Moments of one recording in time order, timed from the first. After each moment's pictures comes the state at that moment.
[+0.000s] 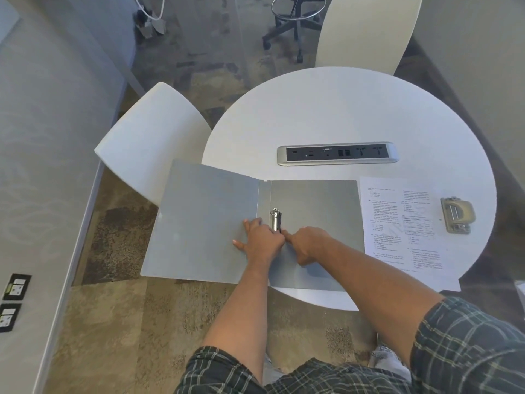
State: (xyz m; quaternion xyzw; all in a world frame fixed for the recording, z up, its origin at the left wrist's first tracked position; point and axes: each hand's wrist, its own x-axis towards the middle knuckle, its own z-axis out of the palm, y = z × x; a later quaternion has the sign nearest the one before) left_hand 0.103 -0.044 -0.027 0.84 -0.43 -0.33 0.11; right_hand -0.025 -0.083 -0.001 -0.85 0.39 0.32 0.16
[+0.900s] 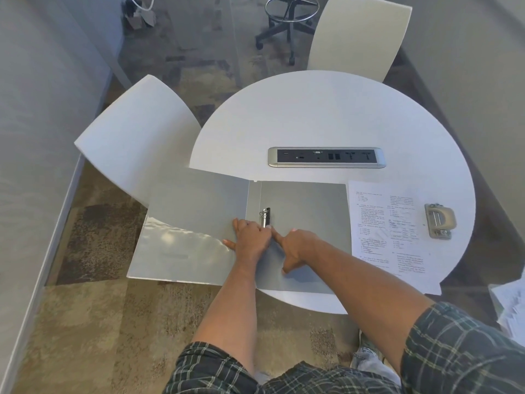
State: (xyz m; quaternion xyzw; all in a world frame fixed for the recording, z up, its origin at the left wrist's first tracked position) left_hand 0.108 -0.058 -0.043 0.82 -0.40 -0.38 0.13; right_hand -0.025 -0.085 -0.002 -0.82 0.41 0.34 0.21
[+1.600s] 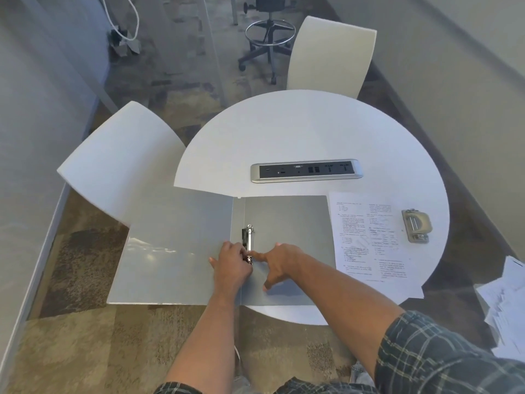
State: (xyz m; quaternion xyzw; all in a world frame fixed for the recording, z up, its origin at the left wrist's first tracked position) left_hand 0.115 -0.029 -0.039 0.81 -0.50 -0.29 0.11; right_hand -0.028 -0.083 0.011 -0.81 0.41 0.34 0.25
